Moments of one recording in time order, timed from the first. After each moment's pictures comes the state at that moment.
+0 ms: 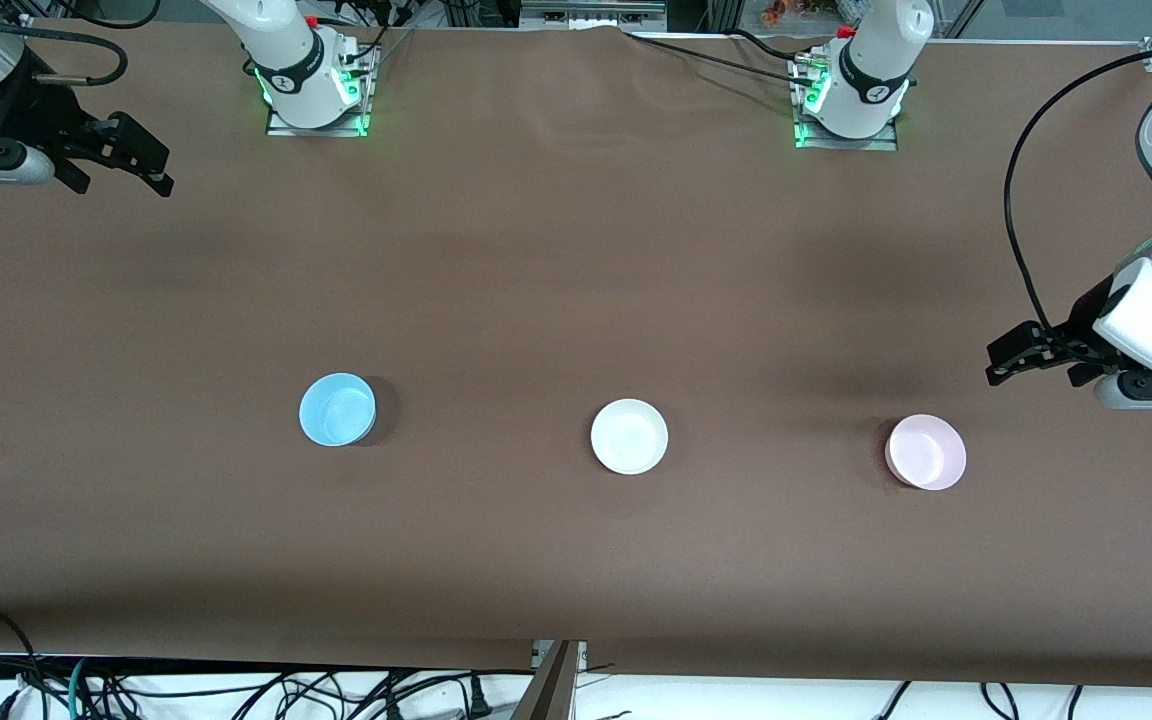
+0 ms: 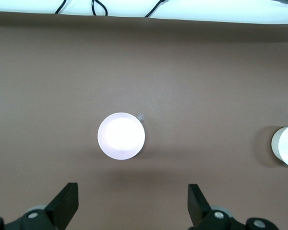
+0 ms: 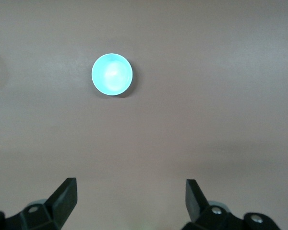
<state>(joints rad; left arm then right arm) -0.04 0.21 0.04 -1.57 -0.04 1.91 -0.03 0.11 -0.23 -0.01 -1.86 0.02 1.67 0.14</state>
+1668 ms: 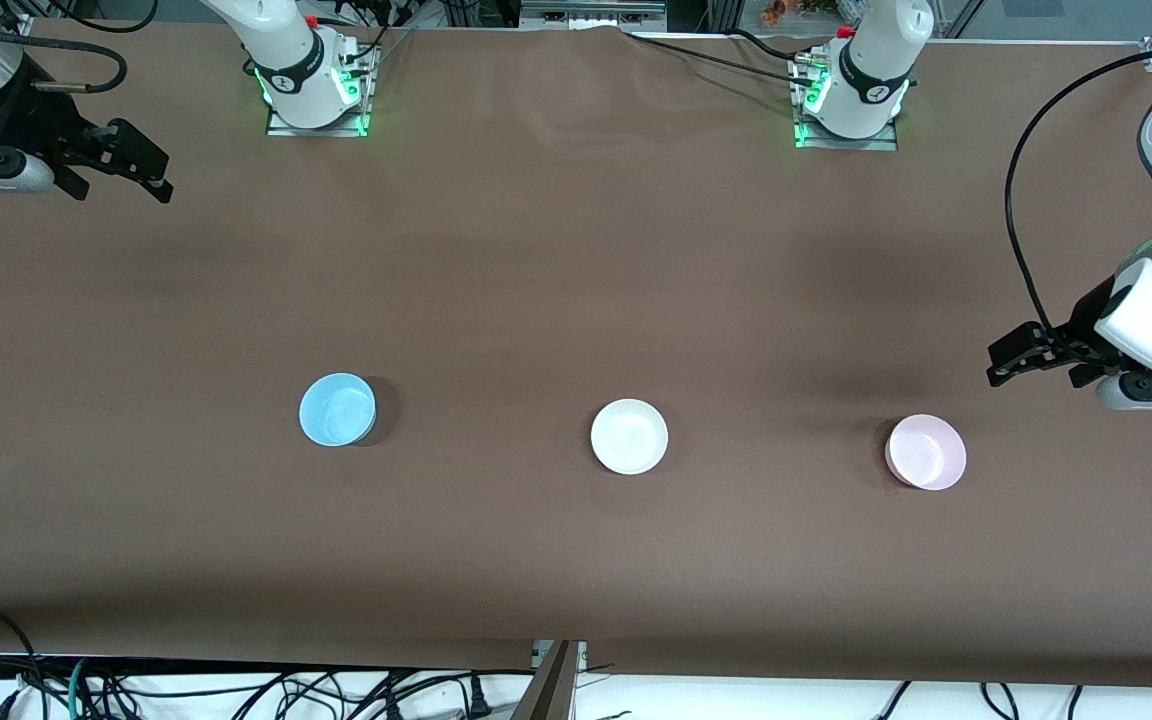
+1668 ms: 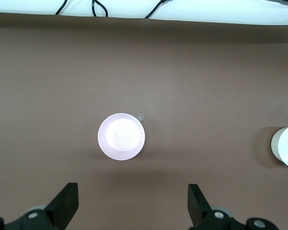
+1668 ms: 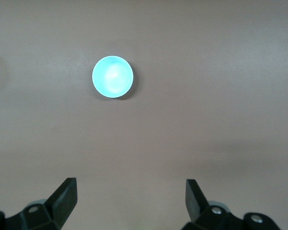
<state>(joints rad) -0.04 0.21 0.04 -1.56 -0.04 1.90 -0.03 0.11 -0.21 -0.01 -1.83 0.02 1.67 0.14</state>
